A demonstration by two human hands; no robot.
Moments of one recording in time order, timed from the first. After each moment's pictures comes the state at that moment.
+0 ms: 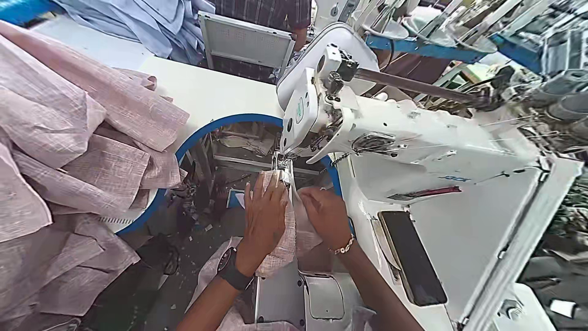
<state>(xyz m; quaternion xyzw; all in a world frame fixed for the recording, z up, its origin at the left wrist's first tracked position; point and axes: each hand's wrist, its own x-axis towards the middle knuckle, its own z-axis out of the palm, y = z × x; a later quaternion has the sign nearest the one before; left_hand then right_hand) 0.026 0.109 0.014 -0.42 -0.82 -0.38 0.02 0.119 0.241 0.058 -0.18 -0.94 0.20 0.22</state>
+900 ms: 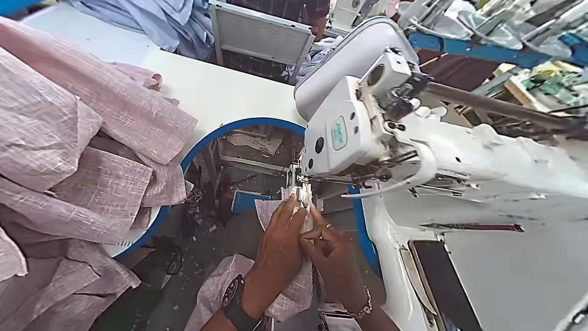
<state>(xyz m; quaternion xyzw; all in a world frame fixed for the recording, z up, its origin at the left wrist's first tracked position) 0.023 0.107 0.008 -0.44 -0.74 -0.51 0.02 0.117 0.208 0.035 -0.19 -0.85 0.44 0.22</state>
